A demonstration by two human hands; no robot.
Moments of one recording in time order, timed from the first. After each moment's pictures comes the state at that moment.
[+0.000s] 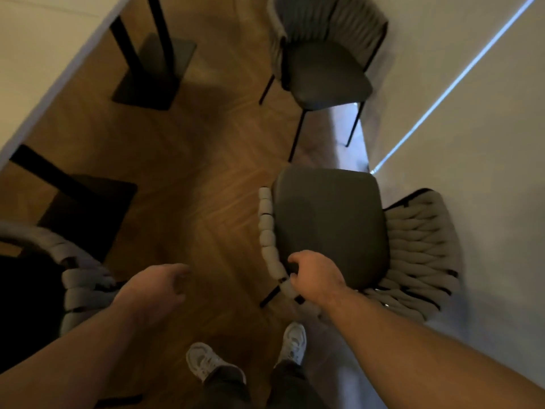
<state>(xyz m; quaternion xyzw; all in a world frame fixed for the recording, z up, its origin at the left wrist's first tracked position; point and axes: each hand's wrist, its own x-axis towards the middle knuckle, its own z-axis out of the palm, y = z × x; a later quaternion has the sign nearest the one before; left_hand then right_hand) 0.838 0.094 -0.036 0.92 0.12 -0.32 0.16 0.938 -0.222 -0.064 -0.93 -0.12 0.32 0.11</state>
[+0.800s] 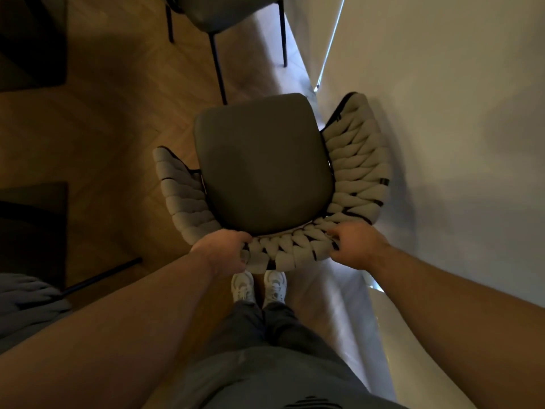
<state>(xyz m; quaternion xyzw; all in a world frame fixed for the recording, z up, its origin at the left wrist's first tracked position) 0.923 -0.191 -0.107 0.88 -0.11 -0.46 0.06 0.907 -0.499 -0.121 -0.92 -0.05 0.37 0.05</state>
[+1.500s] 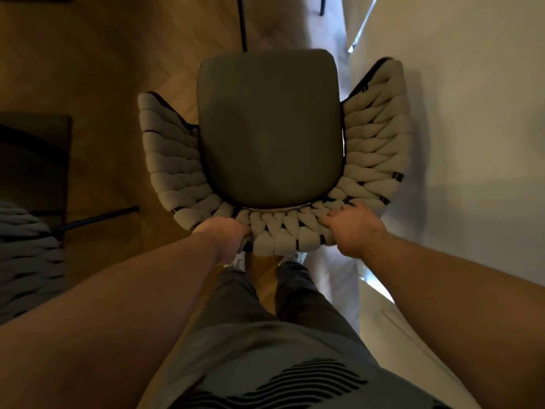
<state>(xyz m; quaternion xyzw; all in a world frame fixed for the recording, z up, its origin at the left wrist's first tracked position) 0.912 -0.235 -0.159 0.85 -0.13 -0.51 -0.01 0.955 -0.522 -0.154 -0.86 -0.29 0.40 -0.15</state>
